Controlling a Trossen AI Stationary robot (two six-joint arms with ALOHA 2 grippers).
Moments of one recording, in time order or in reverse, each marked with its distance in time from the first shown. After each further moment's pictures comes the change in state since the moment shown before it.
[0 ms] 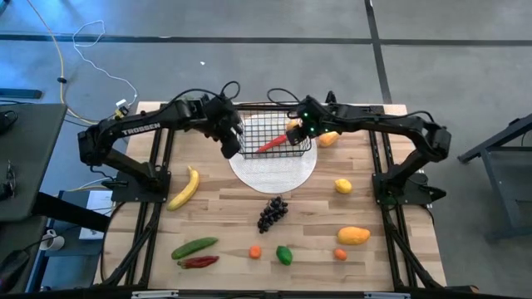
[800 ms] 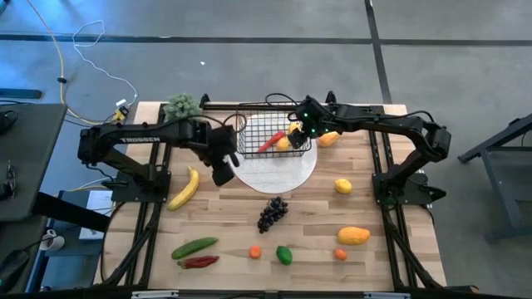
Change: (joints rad) left arm -0.251 0.000 0.000 -0.238 0.038 -0.222; right arm 0.000 -0.001 0.000 -0.014 0.005 -0.150
